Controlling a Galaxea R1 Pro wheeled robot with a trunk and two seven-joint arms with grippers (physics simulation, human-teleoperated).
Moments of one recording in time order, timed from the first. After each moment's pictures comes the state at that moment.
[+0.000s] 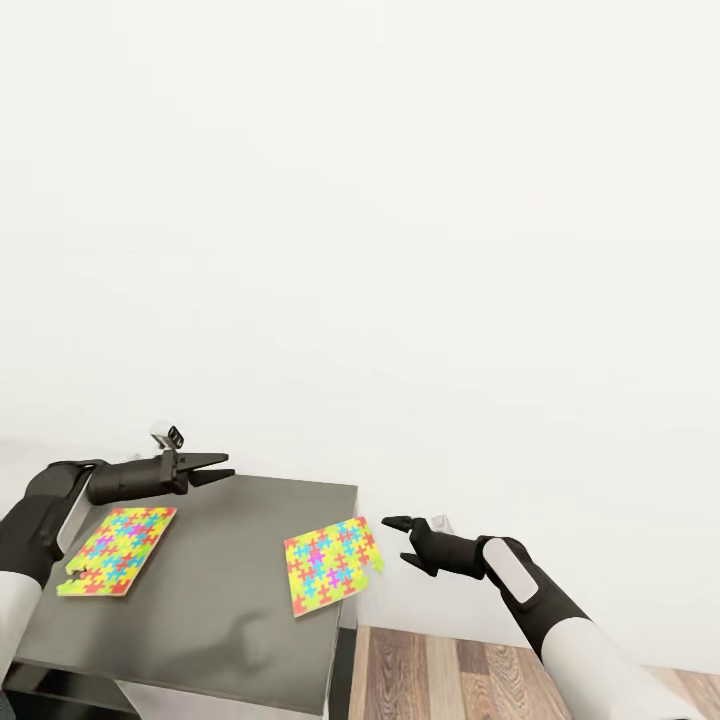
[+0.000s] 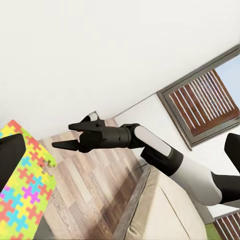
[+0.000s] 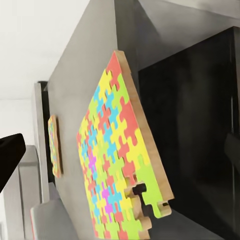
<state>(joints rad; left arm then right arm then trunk) -0.76 0.40 0.08 -0.89 0.18 1.02 -1.57 -0.66 -0.03 0.15 -0.58 -1.02 0.78 0.33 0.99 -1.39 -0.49</state>
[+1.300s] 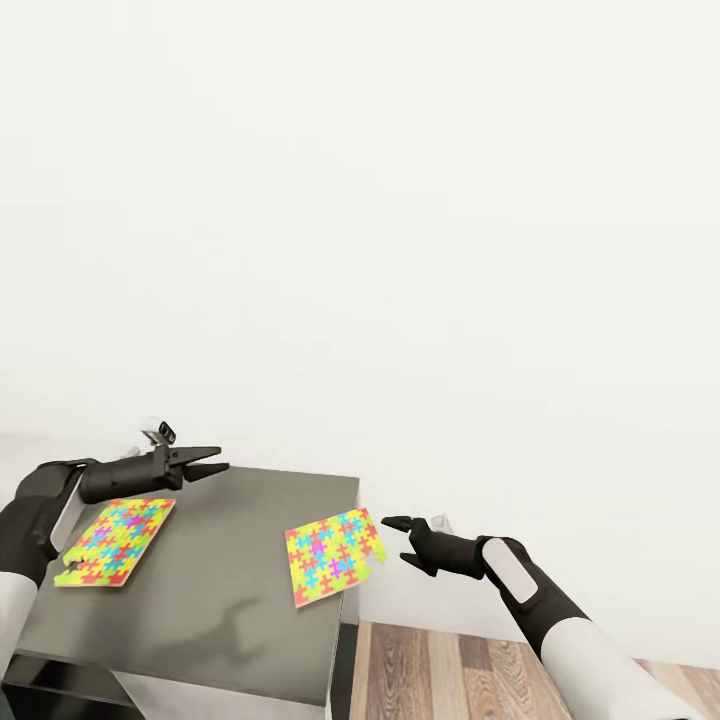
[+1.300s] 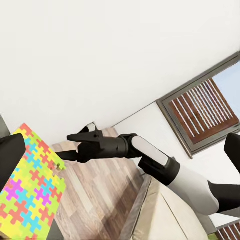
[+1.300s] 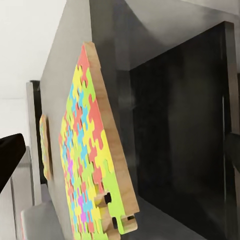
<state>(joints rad) -0.76 0.40 0.12 -0.89 0.19 1.02 -1.57 -0.66 -0.03 0.15 -0.58 -1.02 0.78 0.33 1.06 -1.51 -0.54</state>
